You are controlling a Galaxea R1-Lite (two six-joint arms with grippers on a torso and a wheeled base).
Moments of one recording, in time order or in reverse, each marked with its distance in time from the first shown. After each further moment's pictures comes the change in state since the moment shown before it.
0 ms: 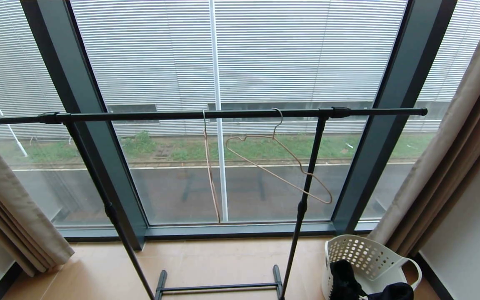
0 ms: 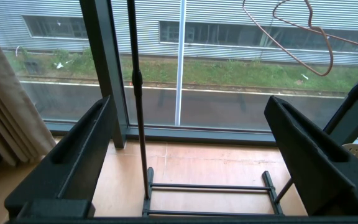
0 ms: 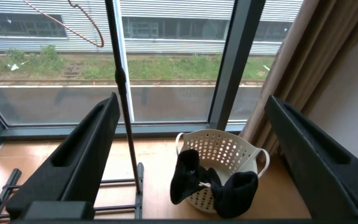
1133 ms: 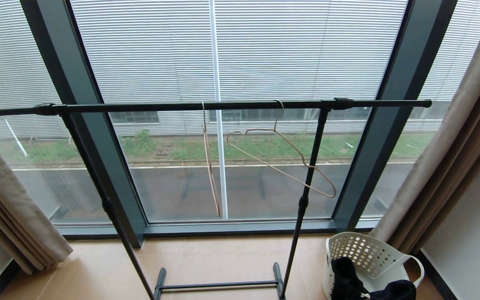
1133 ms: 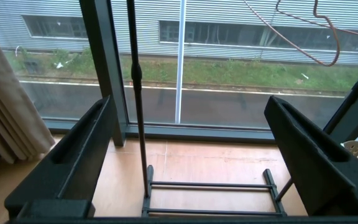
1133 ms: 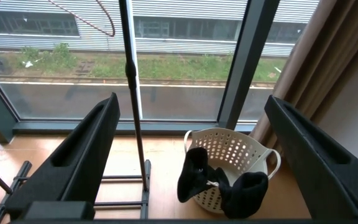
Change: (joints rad) left arm 0.000 0.000 0.000 0.000 0.000 0.001; right arm 0.000 0.001 -0.003 0.003 0.043 0.008
